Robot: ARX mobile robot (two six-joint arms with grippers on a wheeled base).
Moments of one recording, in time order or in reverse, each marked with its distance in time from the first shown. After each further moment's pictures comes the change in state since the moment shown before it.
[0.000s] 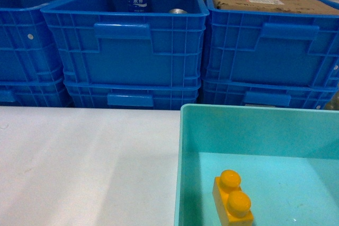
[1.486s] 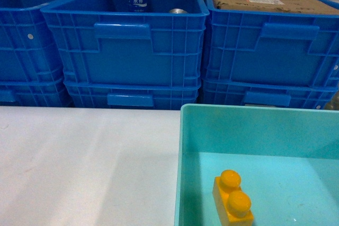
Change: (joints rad) left arm 0.000 0.000 0.000 0.000 -0.001 0.000; right arm -0.022 -0.008 0.023 -0.038 -0.145 -0.027
